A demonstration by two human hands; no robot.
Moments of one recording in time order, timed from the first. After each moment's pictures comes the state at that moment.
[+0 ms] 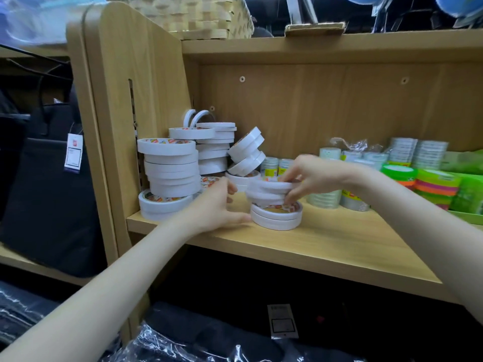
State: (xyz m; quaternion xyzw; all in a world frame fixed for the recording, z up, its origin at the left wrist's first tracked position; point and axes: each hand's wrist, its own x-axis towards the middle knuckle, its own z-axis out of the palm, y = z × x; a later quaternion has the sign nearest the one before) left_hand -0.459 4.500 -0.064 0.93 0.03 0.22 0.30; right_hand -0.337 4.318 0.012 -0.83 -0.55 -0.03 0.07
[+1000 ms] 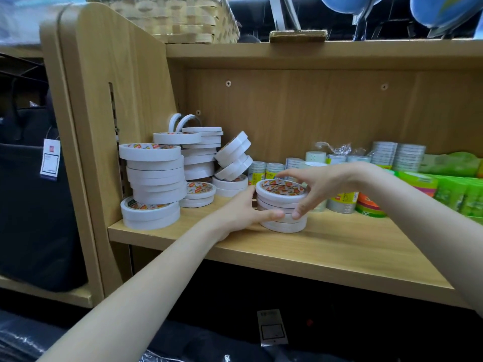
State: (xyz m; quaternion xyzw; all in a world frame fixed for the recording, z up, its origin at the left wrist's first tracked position) left_hand -0.416 4.455 -0.065 0.84 -0.05 0.12 0.52; right_hand -0.337 4.287 0.021 -0.89 -0.40 0.16 0.14
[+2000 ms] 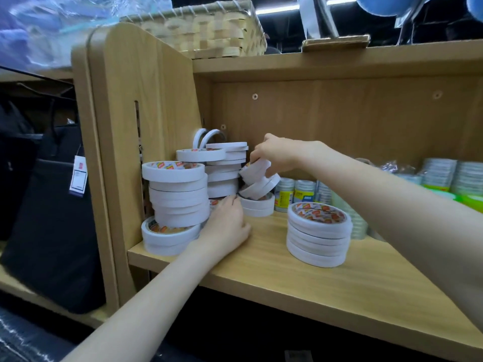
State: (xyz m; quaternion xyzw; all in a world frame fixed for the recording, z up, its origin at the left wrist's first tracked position) left_hand -0.410 4.514 -0.066 0.95 0.15 0.25 0.08; right_hand -0.280 4.438 0.064 -0.81 -0.53 -0.19 -0.15
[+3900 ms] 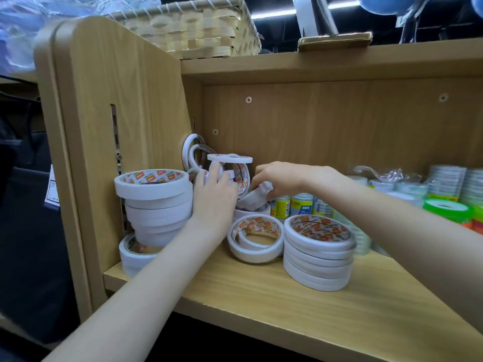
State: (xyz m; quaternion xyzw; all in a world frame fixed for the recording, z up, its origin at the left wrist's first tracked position) left_hand -0.379 4.538 -0.031 0.89 0.14 0.36 -0.23; right_hand -0.264 4.423 0.039 -0.80 -0.58 -0.13 -0.10
